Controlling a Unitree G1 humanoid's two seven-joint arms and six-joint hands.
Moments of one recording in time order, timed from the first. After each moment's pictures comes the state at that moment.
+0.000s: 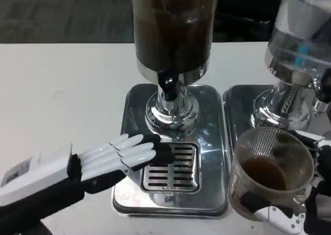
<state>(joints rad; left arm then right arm) 0.15 0.79 0.02 0.13 -0.39 -1.16 -0.88 0.76 -0.05 0.06 -0.50 -0.34 -0.46 -0.16</state>
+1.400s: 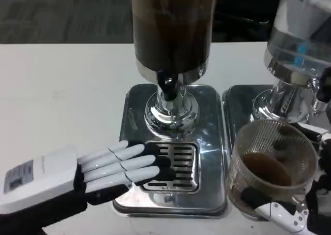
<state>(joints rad) 0.14 0.85 0.03 0.16 -0.22 -1.25 -0.78 0.77 -0.04 0.08 -0.55 -0.32 -0.47 -0.14</state>
